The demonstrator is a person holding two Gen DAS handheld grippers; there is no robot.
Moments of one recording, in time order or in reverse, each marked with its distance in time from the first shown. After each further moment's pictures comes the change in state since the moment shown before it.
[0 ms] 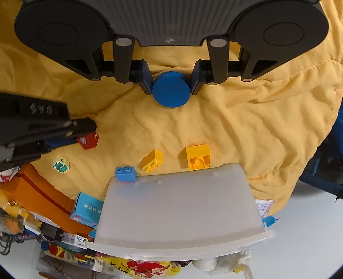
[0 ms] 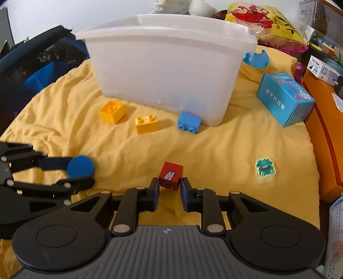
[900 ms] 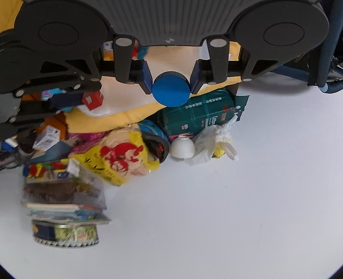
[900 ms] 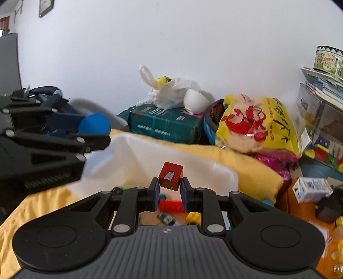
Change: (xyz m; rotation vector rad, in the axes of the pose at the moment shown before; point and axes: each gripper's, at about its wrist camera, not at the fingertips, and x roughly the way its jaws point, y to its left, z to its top) left arm -0.064 0.028 0.215 0.130 -0.354 0.154; right arm -0.055 -0.020 0.174 -0.047 -0.296 -0.036
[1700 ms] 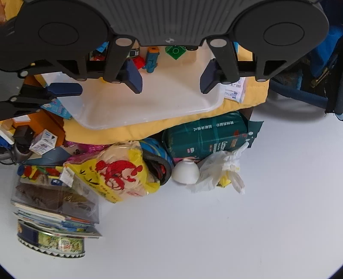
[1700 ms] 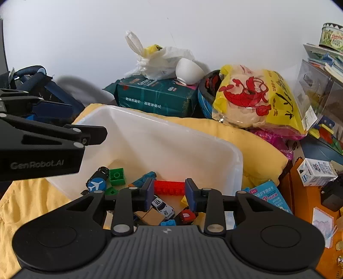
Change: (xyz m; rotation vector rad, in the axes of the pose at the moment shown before) left arm 0.029 0.017 -0.014 -0.106 0.097 -0.082; right arm 0.039 0.001 -0.013 0.012 0.144 -0.042
